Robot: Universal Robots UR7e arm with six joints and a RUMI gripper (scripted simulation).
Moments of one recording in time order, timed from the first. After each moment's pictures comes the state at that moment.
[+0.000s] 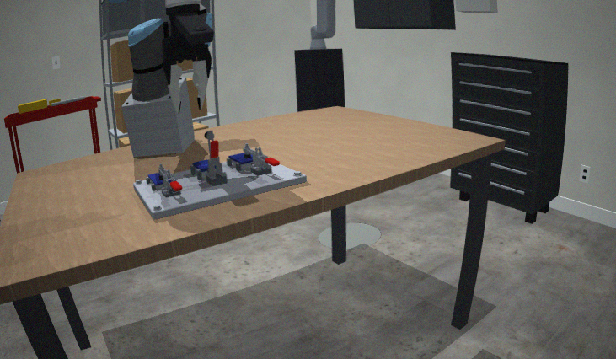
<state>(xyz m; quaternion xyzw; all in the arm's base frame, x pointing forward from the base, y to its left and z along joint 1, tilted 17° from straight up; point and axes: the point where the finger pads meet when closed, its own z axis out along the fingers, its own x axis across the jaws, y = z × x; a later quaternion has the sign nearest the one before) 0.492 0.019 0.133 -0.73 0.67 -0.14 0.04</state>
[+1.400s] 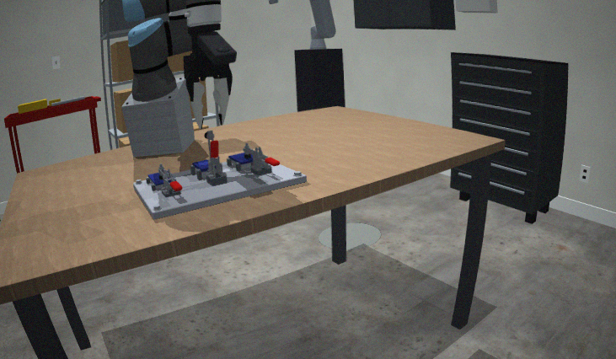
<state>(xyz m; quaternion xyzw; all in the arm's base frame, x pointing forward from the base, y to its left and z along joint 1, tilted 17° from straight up) 0.476 0.064 0.075 -0.73 0.67 -0.14 0.04</state>
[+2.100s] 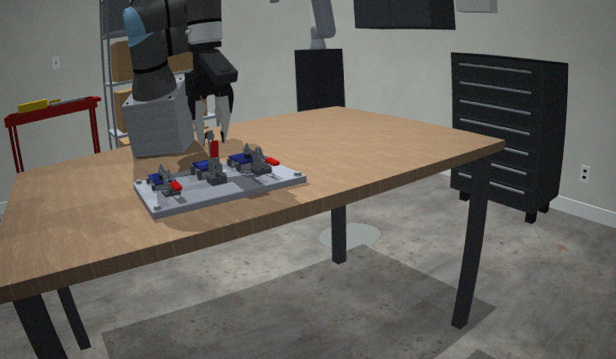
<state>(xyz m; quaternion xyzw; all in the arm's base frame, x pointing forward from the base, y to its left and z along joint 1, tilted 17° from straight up) 0.486 0.061 0.038 -0.73 0.67 -0.14 0.04</state>
